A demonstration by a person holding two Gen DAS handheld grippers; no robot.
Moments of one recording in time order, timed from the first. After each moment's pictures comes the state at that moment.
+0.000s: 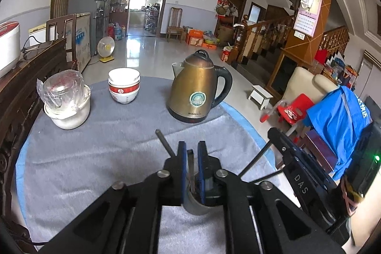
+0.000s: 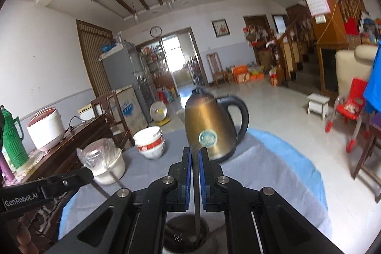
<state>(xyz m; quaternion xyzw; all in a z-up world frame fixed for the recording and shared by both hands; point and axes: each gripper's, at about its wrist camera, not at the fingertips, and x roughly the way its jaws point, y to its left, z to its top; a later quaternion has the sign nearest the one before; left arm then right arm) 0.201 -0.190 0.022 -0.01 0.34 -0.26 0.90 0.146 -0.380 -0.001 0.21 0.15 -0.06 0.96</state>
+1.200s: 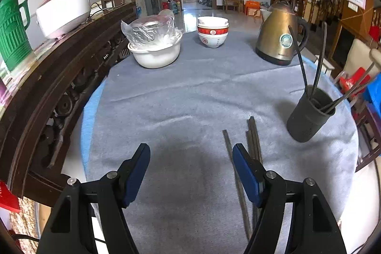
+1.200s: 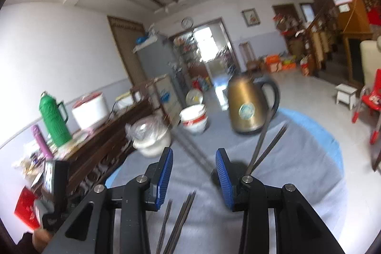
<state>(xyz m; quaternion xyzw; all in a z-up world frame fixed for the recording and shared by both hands) 0.156 -0.060 -0.070 0.07 0.41 -0.08 0.91 0.056 -0.312 -0.009 0.20 0.17 0.06 0.96</state>
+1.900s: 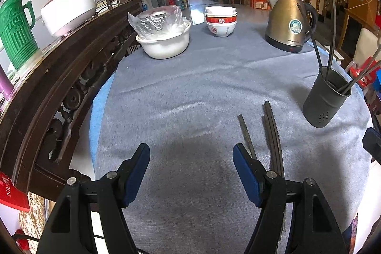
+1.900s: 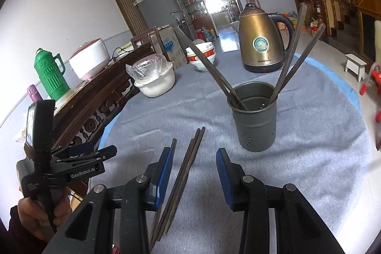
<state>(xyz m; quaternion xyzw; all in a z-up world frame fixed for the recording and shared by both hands) 0.153 -0.054 -0.092 0.10 0.42 -0.05 0.90 0.075 -0.275 -0.077 0.19 0.30 0.09 0.93</state>
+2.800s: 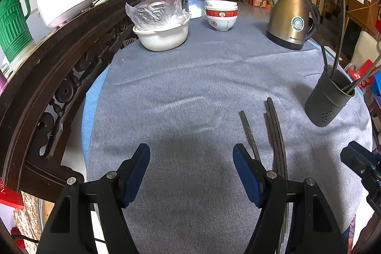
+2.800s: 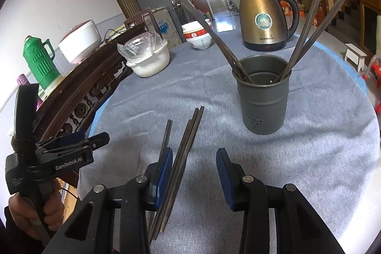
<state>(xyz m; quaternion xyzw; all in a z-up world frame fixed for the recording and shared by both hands) 0.163 -0.049 -0.106 0.08 0.43 -0.06 0.90 0.101 -0.256 -0.106 0.19 0.36 0.08 0.91</state>
